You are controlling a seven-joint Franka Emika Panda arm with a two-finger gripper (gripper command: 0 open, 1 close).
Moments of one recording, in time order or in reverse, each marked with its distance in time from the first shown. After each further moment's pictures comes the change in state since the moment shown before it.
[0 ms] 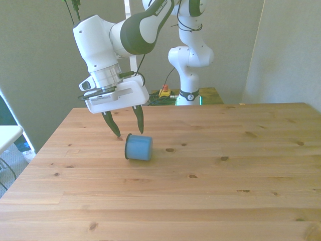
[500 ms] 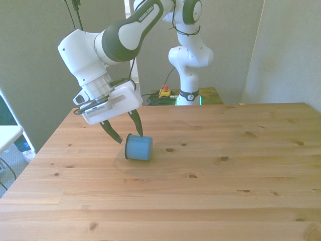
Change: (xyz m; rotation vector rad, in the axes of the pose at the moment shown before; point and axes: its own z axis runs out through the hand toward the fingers) arm 0.030 0.011 0.027 0.092 -0.189 -0.053
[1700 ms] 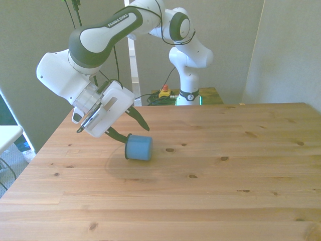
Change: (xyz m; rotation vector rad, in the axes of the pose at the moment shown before) arm 0.027 -0.001 0.009 0.162 -0.296 -0.053
